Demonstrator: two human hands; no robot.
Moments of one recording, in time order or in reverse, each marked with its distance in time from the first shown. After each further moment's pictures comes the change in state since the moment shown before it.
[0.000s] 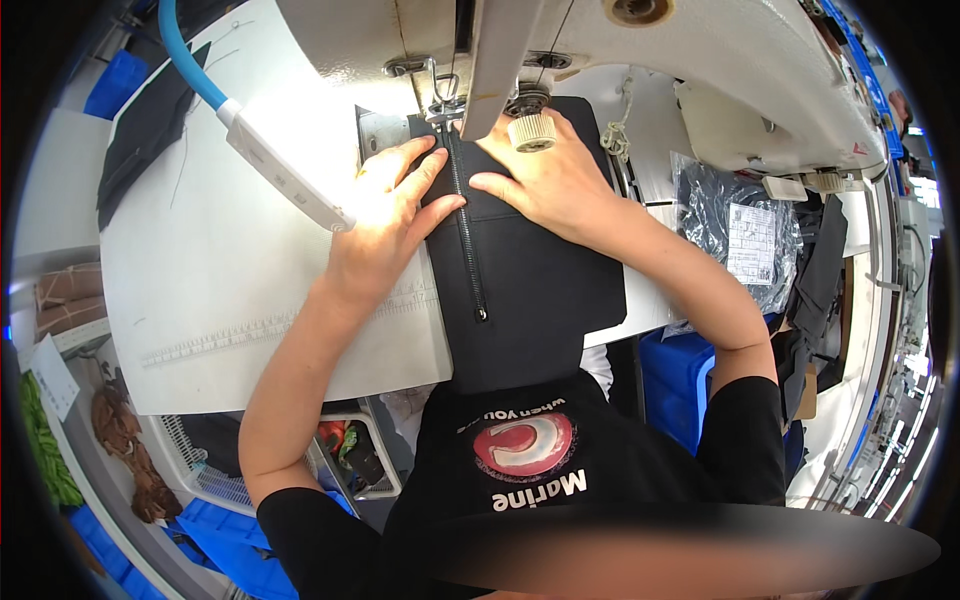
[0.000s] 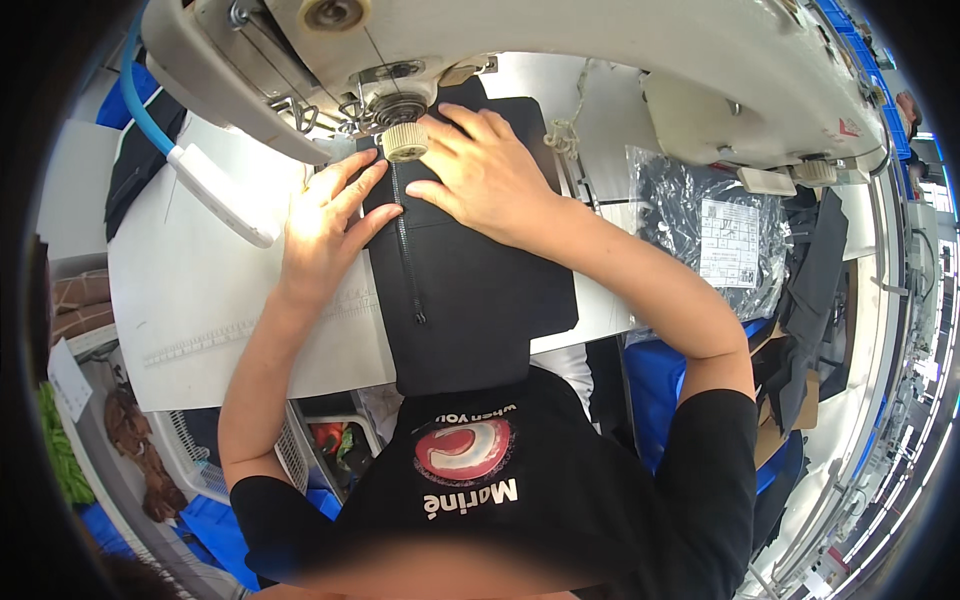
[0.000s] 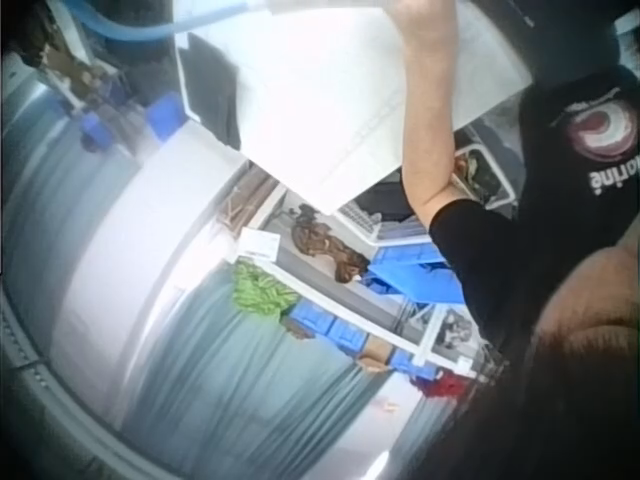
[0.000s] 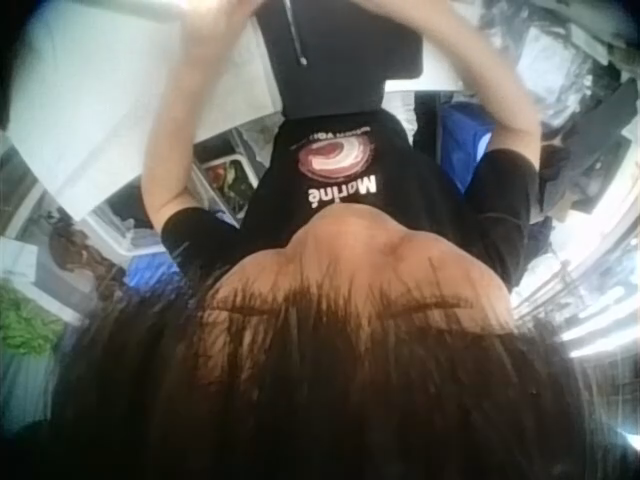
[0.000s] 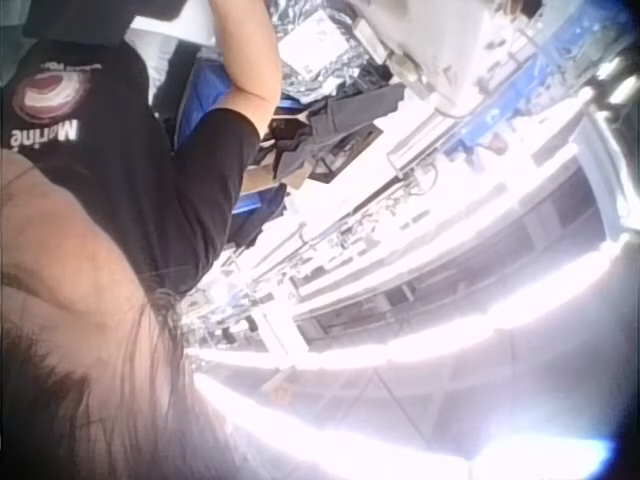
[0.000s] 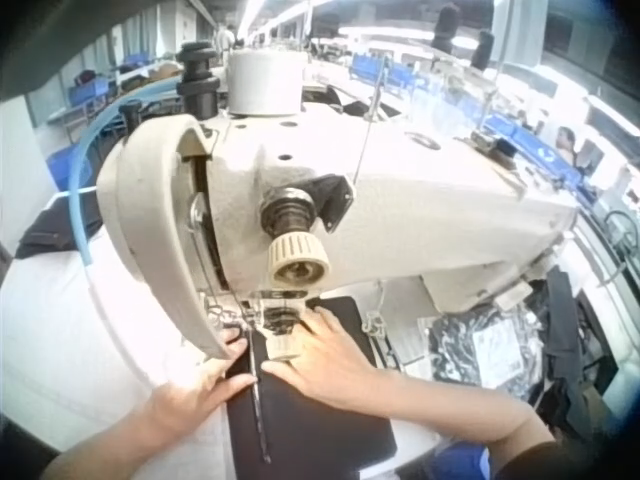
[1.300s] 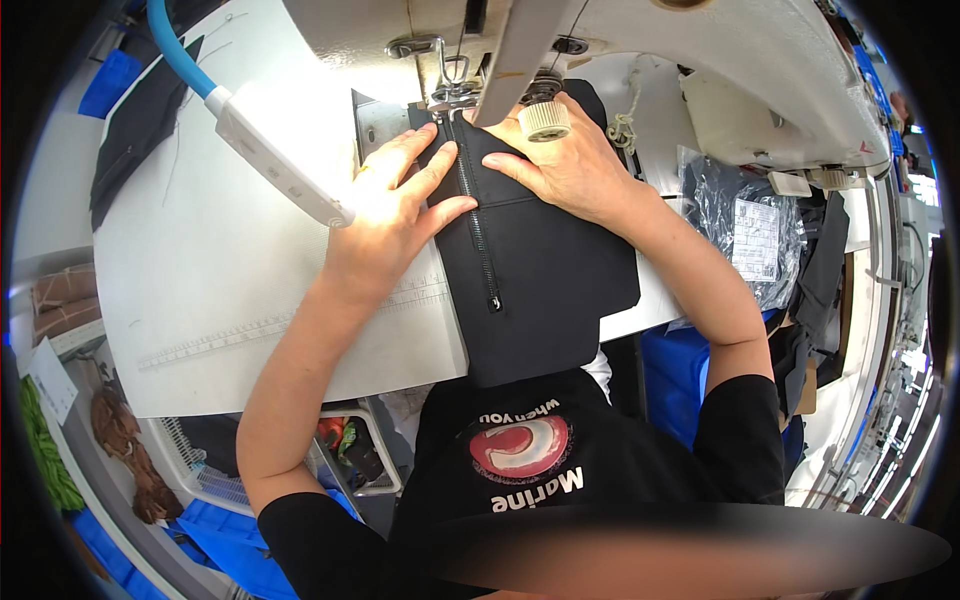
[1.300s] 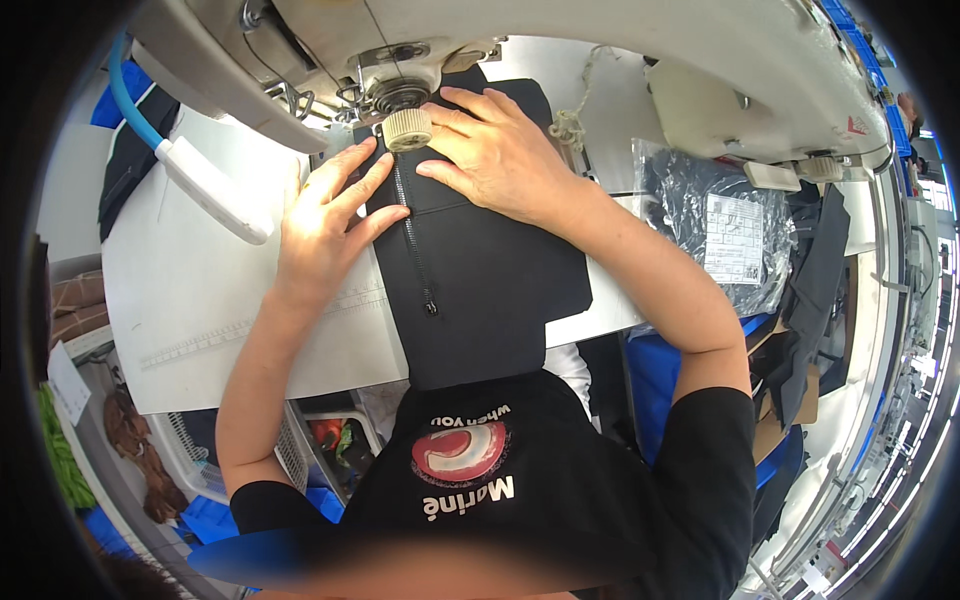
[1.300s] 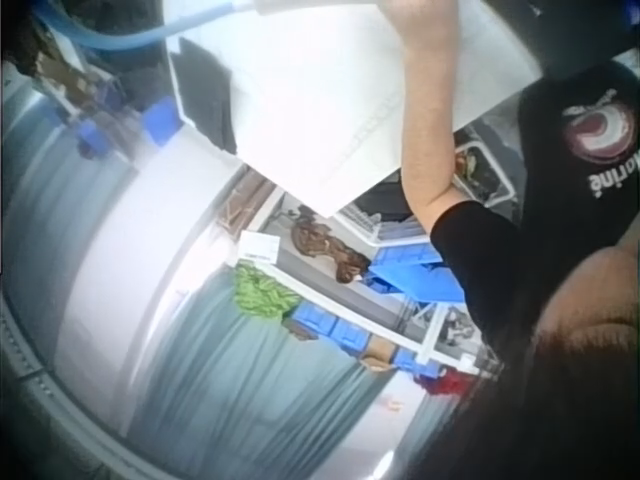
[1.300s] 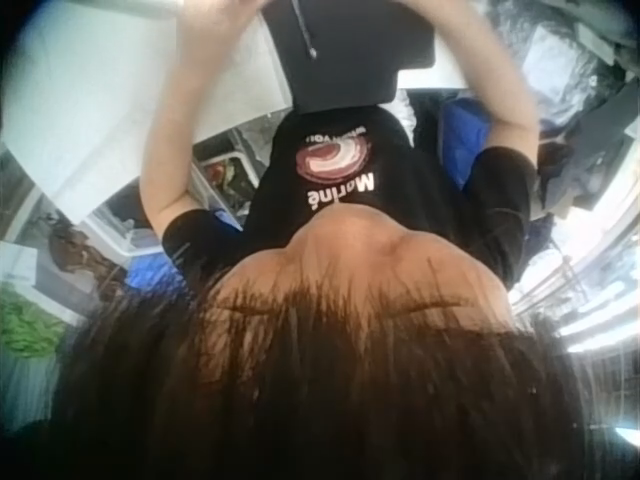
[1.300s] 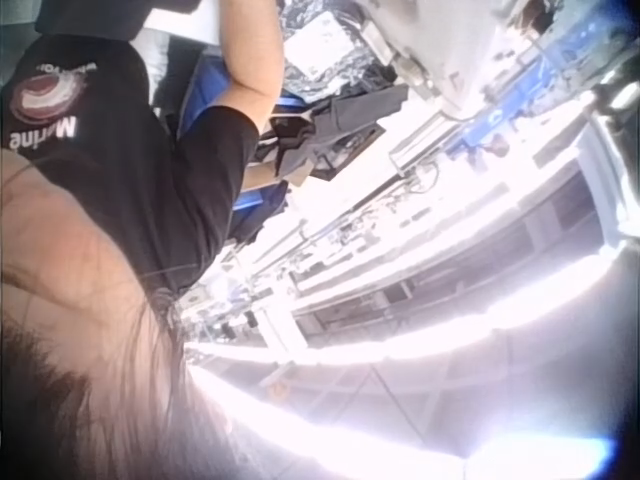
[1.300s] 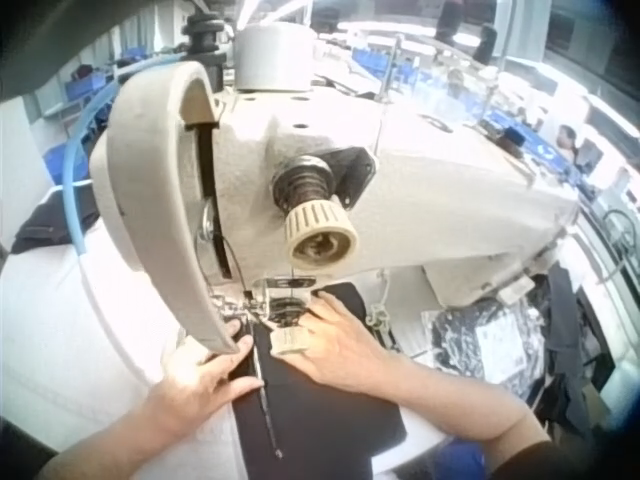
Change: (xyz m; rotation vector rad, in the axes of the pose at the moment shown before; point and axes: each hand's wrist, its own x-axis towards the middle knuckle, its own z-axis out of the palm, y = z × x) left_hand -0.004 0.003 0.001 0.020 -0.063 -0.040; right_hand 0.003 0.013 -0.004 -0.091 -0.005 -0.121
